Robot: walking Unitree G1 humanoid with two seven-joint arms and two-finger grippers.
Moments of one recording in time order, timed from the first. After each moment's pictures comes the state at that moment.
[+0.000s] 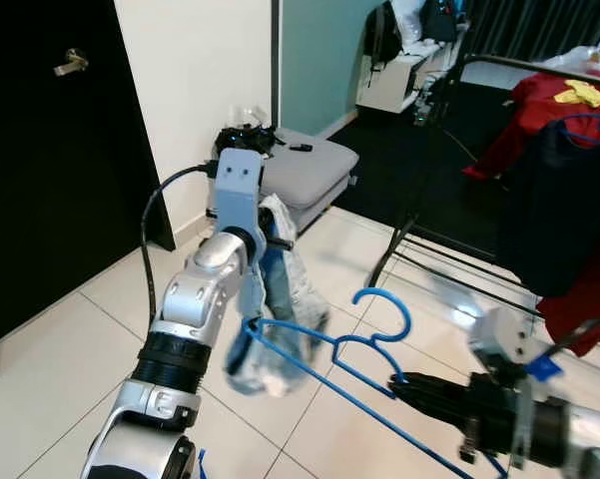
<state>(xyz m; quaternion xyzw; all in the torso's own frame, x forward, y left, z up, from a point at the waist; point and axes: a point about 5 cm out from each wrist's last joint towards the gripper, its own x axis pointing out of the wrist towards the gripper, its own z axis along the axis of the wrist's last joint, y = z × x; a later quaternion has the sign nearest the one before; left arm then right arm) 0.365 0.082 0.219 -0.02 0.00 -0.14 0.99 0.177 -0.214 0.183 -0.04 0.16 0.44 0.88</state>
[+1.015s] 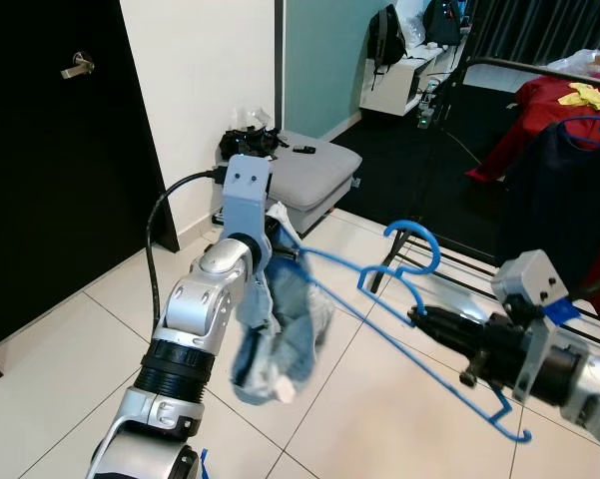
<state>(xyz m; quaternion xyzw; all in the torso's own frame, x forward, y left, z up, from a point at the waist) 0.356 0.069 0.216 -0.02 0.02 -0.16 0.99 0.219 -0.215 0.208 -0.08 0.07 0.34 0.94</state>
